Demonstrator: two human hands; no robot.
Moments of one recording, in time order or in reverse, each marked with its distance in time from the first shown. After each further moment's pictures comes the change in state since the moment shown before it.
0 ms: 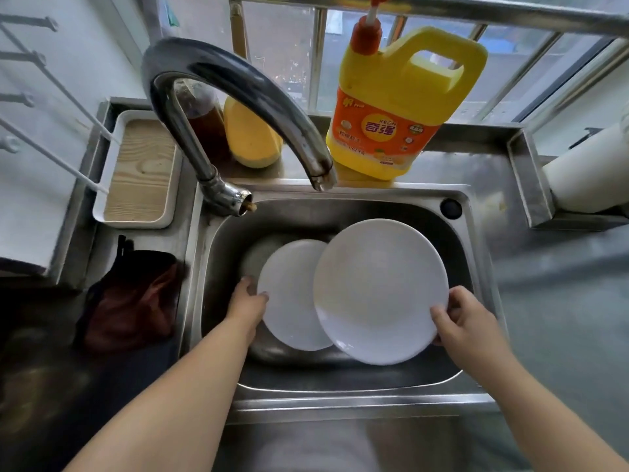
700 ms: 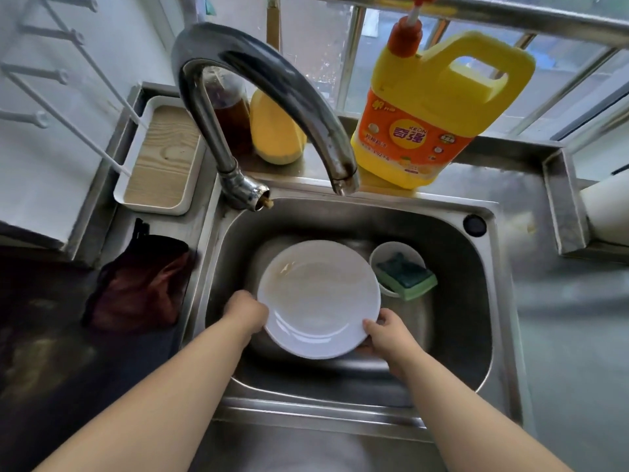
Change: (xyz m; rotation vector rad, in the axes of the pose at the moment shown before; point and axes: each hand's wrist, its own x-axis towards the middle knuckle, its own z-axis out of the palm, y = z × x) left_hand 0.020 -0.023 -0.019 0.284 0.064 -0.083; right_hand 0.048 -0.003 0.119 0.523 -0.379 0.385
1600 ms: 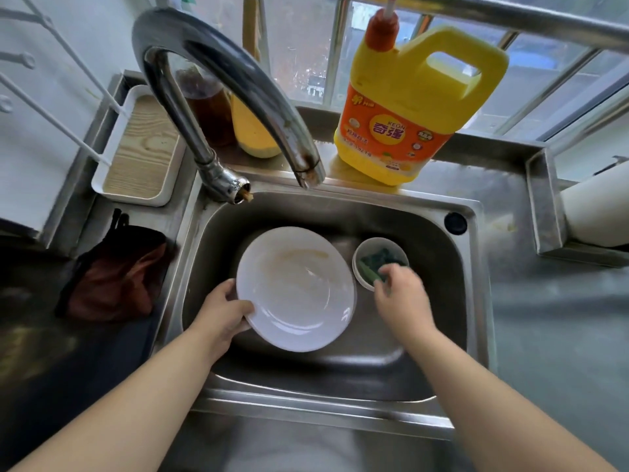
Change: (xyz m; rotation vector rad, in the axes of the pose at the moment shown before) left_hand -0.057 0.011 -0.003 -0.542 -0.167 0.053; right_hand 0.004 -0.039 -0.051 -0.803 0.393 -0.589
